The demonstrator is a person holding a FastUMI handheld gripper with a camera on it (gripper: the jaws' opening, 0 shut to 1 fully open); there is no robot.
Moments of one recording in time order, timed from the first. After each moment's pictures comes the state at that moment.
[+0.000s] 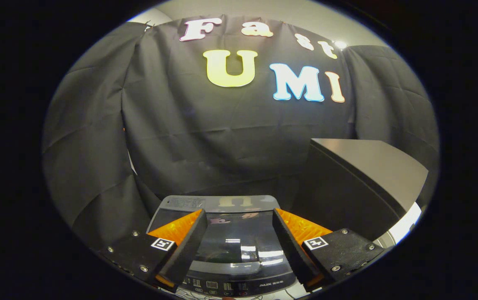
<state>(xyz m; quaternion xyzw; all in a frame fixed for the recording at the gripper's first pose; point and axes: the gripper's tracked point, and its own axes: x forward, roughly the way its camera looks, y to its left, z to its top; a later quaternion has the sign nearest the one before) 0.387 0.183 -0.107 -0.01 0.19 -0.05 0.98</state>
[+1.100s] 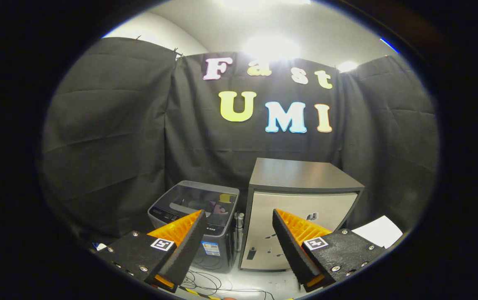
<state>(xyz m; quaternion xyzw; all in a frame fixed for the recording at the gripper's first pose) 0.062 0.007 -0.003 -0.04 0.11 0.06 0.99</state>
